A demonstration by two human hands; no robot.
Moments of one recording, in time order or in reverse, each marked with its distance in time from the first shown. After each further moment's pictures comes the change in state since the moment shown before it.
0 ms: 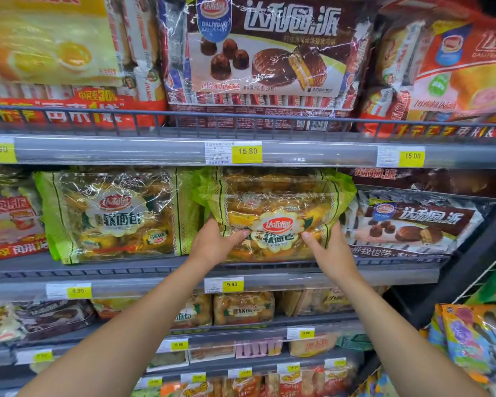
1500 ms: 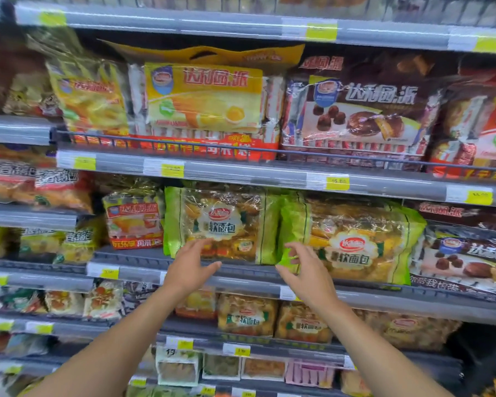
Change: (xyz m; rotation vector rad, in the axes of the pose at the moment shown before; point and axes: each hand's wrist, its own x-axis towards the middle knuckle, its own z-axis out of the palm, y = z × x) left_hand -0.081 -0.174 -0.176 0.216 0.177 0.140; right_hand -0.129 -0.162 0.108 -0.107 -0.172 -0.452
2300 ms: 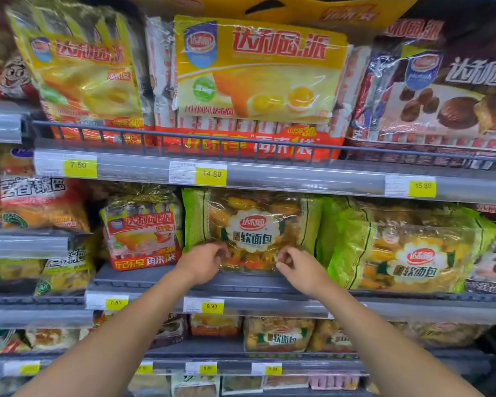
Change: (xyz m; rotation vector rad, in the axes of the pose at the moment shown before) left_hand 0.137 -0.100 -0.016 0.116 -0.313 0.188; right_hand 0.121 -0.017 0.128 -0.175 -0.222 0.136
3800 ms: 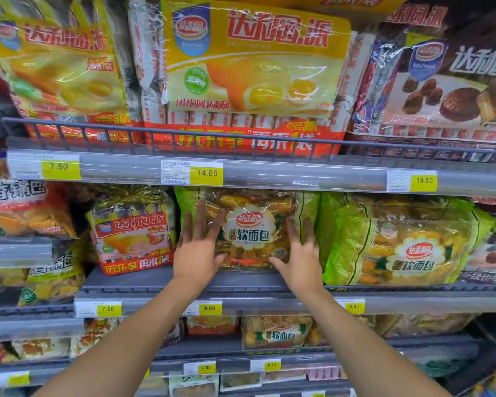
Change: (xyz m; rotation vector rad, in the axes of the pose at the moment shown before) left_hand 0.002 0.010 0.012 0.346 0.490 0.021; right_hand -0.007 -0.038 0.009 -0.165 0.411 0.196
